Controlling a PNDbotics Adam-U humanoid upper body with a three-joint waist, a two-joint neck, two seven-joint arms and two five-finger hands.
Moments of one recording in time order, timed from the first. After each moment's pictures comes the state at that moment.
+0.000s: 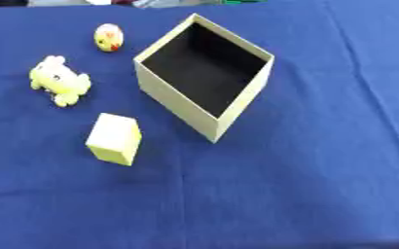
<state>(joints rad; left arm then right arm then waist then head) -0.44 0.77 -0.07 -1.98 -0.37 -0.02 0.28 -0.37 -0.59 -0.12 -1.98 0.09 -0.24 -0.50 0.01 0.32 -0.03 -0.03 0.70</state>
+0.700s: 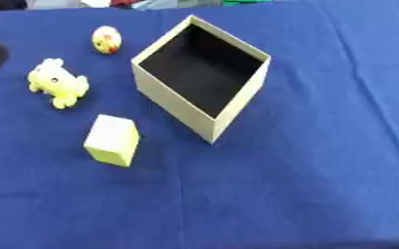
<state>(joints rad) -0.61 0.88 -0.30 -1.98 -0.33 0.06 -0.14 -0.37 -0.60 -0.11 -1.98 0.08 -0.24 -0.49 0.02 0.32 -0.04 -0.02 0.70</state>
